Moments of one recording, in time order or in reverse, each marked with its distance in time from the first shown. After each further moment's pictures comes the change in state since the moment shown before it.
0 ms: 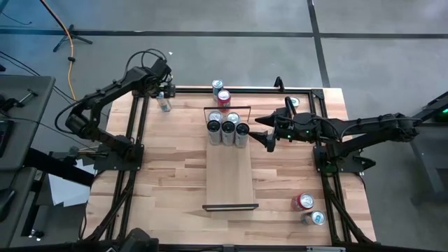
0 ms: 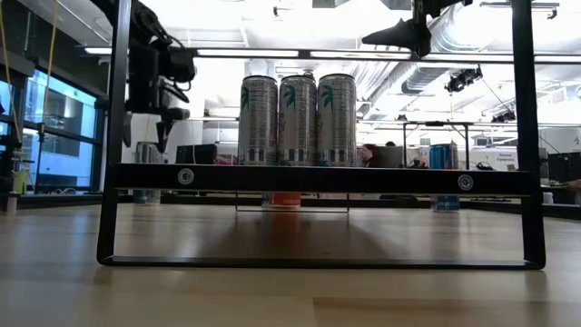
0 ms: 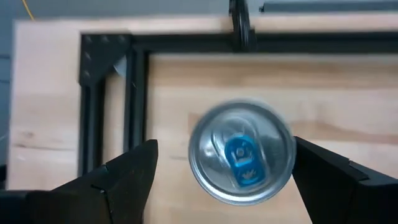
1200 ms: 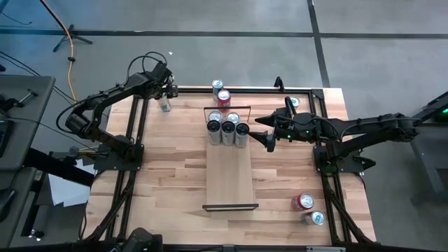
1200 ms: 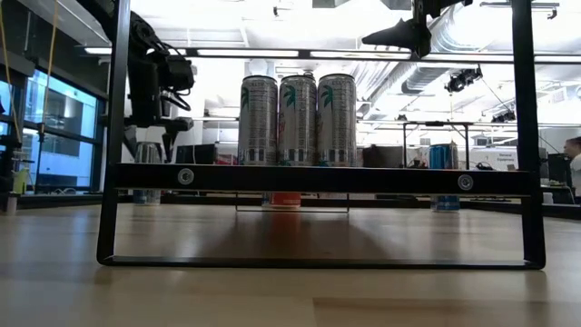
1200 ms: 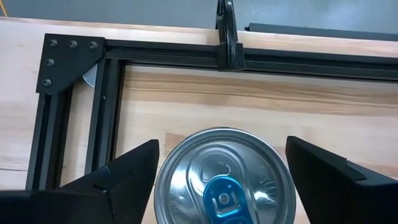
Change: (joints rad) left arm 0.007 0.000 -0.118 0.227 0.009 -0.031; right arm 0.000 0.000 0.000 0.000 0.000 0.000
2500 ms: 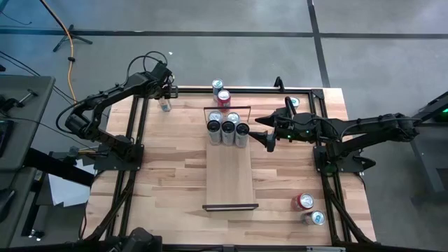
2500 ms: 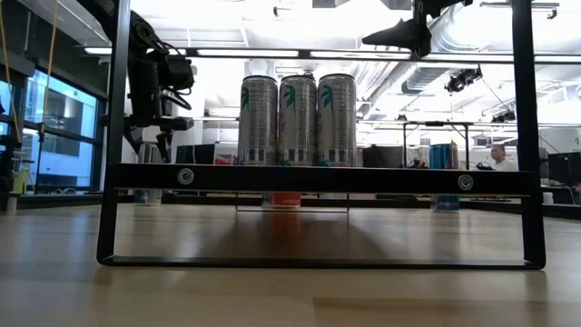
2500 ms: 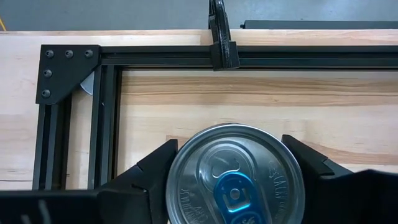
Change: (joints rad) left arm 0.000 -0.002 0.000 -0.006 0.005 0.064; right arm 0.000 0.000 -0.001 0.000 0.001 0.006
